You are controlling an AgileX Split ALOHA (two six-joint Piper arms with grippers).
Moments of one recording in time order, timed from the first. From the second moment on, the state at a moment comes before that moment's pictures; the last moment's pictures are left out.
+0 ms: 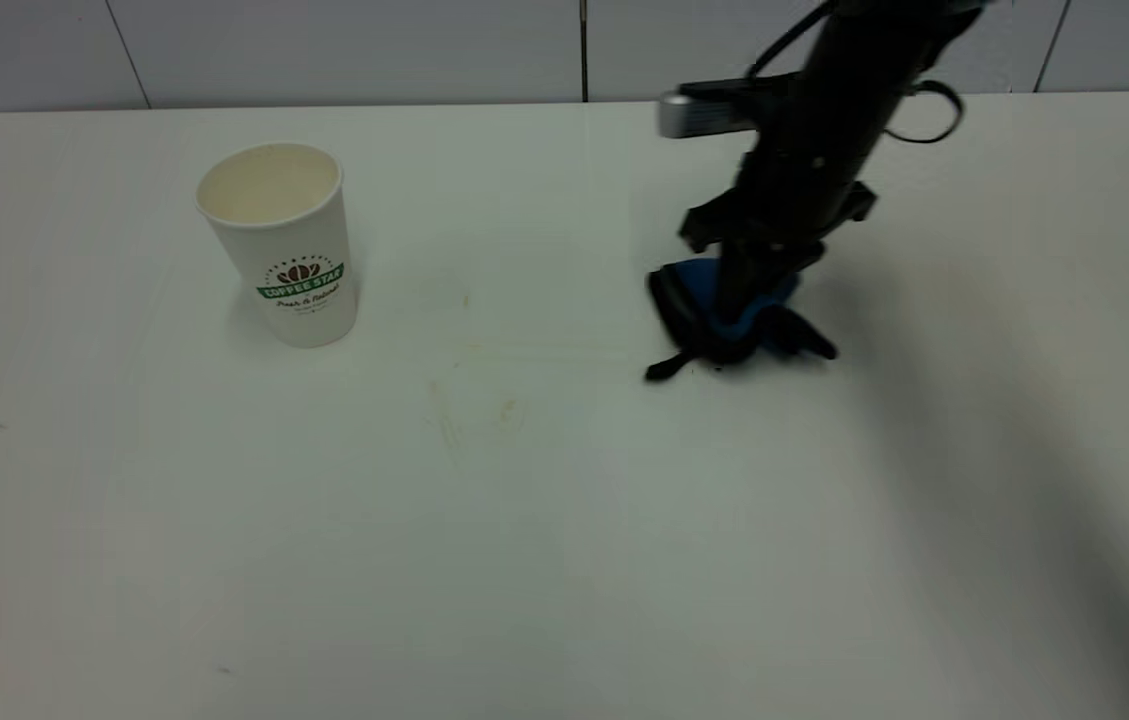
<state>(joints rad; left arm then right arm) 0.04 -0.02 -0.48 0.08 1.13 -0.05 0.27 2.69 -2.03 0.36 0.81 -0.43</state>
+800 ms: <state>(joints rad) 0.04 -0.02 -0.48 0.08 1.13 -0.05 0.42 2.69 -2.03 0.12 1.06 -0.28</state>
